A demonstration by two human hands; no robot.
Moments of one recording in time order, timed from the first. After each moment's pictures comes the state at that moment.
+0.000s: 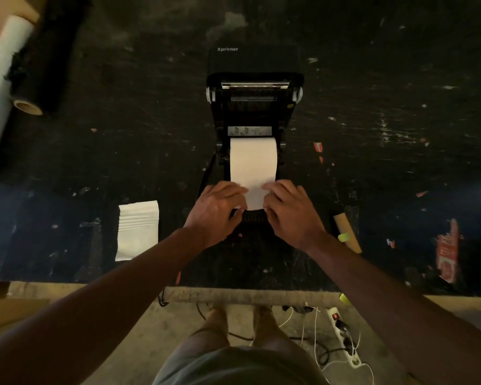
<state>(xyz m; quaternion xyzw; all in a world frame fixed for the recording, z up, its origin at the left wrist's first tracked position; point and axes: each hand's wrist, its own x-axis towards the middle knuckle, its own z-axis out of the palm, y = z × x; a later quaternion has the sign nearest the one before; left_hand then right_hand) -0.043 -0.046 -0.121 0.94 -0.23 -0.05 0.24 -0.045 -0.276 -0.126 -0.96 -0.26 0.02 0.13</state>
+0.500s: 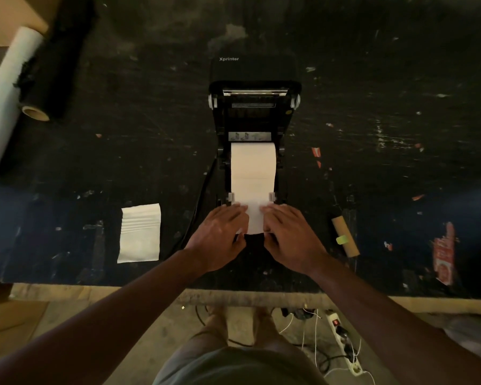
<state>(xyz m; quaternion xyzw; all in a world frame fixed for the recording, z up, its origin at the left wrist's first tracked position) -0.086 -0.052 -0.118 0.94 -0.24 -0.11 0.23 -0.087 -0.275 -0.120 -0.95 -0.25 0.09 0.19</state>
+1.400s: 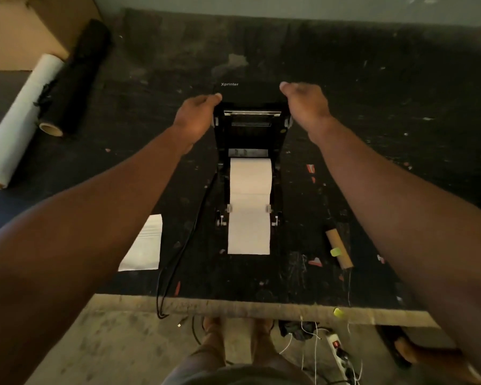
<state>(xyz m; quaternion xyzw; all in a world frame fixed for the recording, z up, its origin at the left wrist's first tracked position) 0.128 -0.030 -0.003 0.85 0.14 -0.05 0.51 0.138 -0.268 0.024 -0.89 0.09 0.02 0.45</state>
